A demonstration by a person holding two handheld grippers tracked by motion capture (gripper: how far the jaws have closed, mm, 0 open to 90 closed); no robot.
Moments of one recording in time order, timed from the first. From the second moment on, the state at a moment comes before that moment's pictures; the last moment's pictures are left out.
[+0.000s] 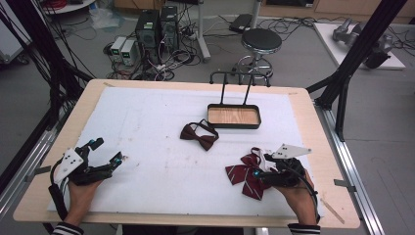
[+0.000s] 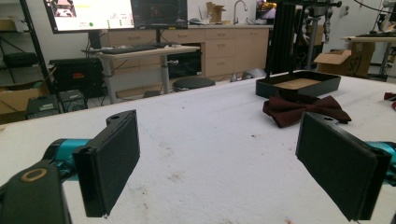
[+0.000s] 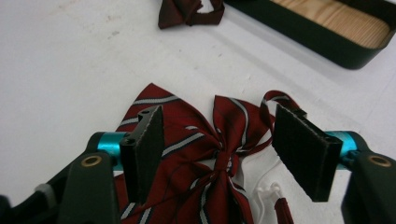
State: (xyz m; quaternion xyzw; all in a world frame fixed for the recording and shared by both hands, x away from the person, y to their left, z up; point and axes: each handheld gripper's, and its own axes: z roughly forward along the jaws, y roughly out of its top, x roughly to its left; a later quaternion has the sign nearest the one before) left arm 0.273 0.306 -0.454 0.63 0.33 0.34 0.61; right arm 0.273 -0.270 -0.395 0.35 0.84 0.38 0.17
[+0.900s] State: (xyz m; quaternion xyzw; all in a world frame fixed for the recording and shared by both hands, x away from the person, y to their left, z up) left arm 0.273 0.306 -0.454 0.63 0.33 0.34 0.61; right arm 0.285 -0.258 -0.408 0.37 0.88 0.28 0.13
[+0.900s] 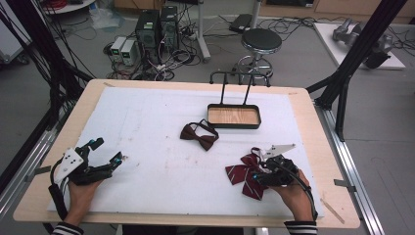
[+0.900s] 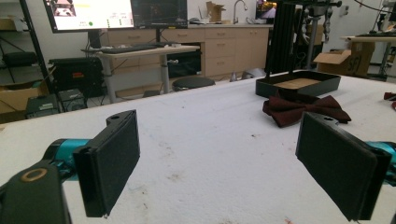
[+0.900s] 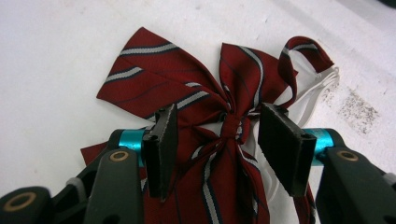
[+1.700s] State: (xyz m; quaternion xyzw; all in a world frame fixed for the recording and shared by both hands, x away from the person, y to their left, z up) left arm 0.274 0.306 -0.454 0.63 0.33 0.34 0.61; right arm 0.296 -0.253 -0.413 0.39 0.89 0.23 0.11
